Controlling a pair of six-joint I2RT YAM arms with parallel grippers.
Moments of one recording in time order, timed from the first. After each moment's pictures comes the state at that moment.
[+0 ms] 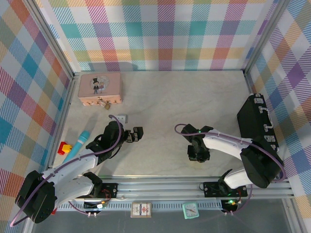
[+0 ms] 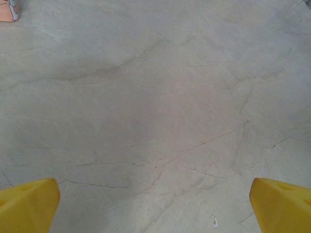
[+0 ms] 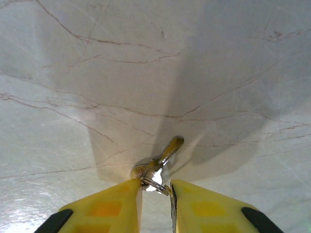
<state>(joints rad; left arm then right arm) -0.60 1.00 0.46 -0.03 -0.12 -0.47 0.71 1.41 0.71 -0.91 0.00 0.83</state>
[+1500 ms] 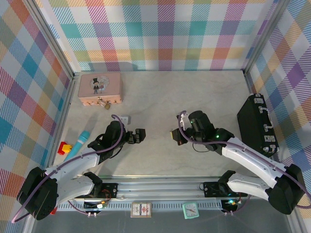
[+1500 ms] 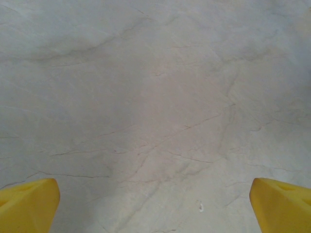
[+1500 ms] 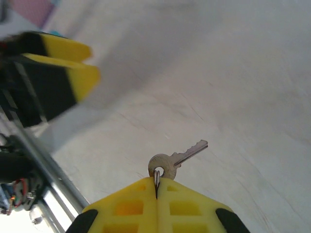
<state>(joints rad) -0.60 1.04 0.46 -0.01 -0.01 -0.48 0.74 1.06 0.76 -0.37 -0.28 0.38</state>
